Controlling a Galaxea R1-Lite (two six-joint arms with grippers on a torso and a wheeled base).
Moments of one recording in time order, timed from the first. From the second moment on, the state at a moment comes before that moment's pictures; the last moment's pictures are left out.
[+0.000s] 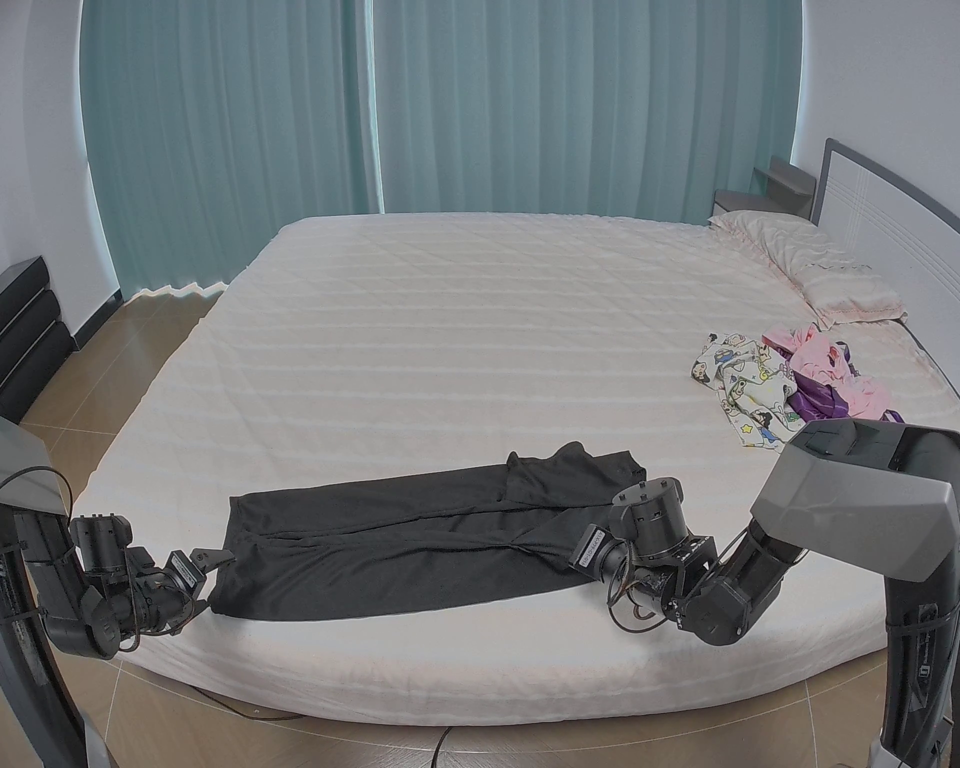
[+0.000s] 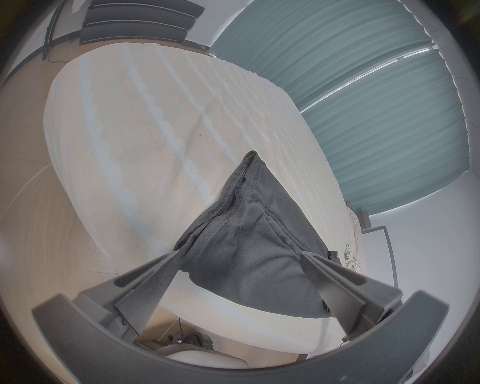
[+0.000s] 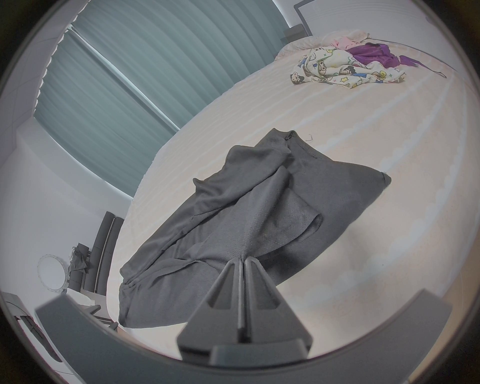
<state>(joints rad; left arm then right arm) 0.28 2.21 -0.27 -1.24 -0.43 -0.74 0.59 2.33 -0.85 -0.86 -0.25 0.89</state>
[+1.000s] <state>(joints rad) 0.28 2.21 -0.27 -1.24 -0.43 -0.74 0.44 2.37 -0.91 -0.86 -0.07 0.79</state>
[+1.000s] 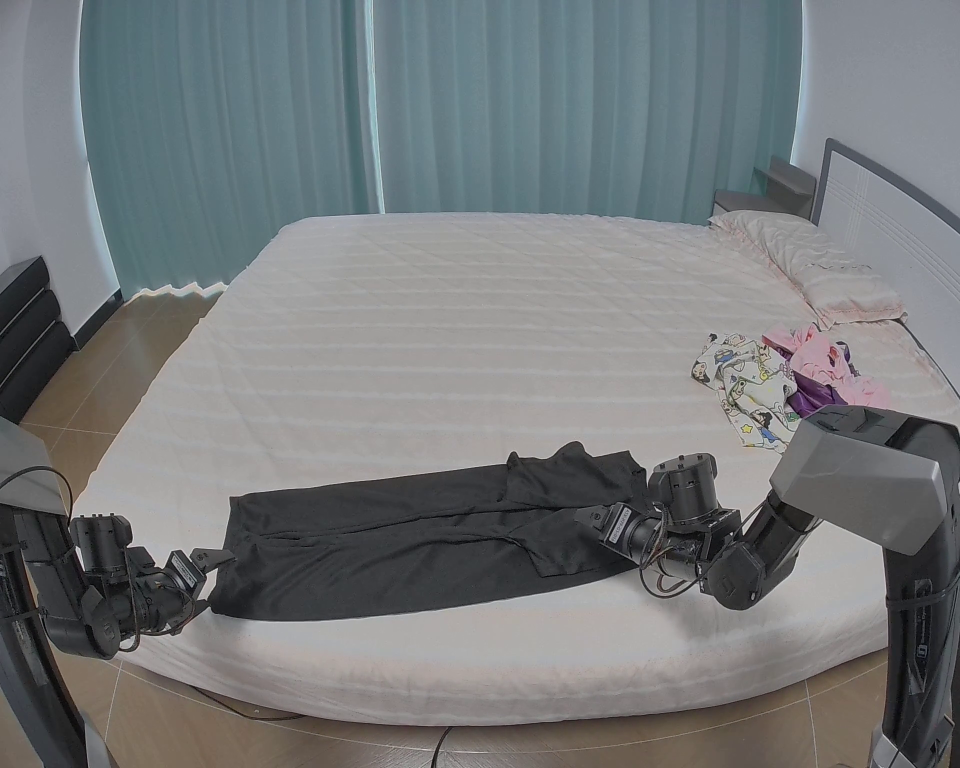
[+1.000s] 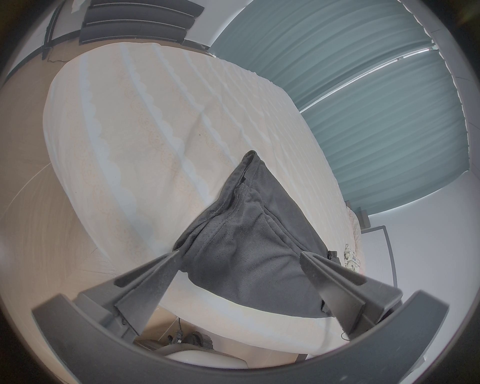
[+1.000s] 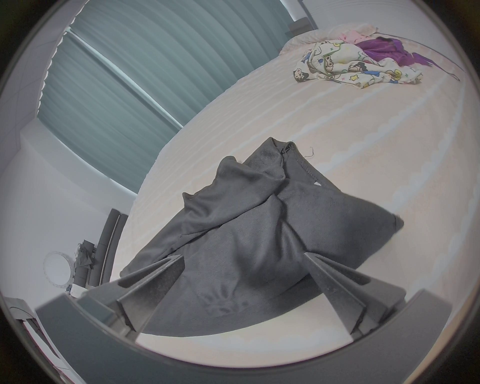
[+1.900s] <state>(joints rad) 0.28 2.21 -0.27 -1.24 -0.43 -0.74 0.37 2.45 -0.93 -0.86 -0.07 0.73</state>
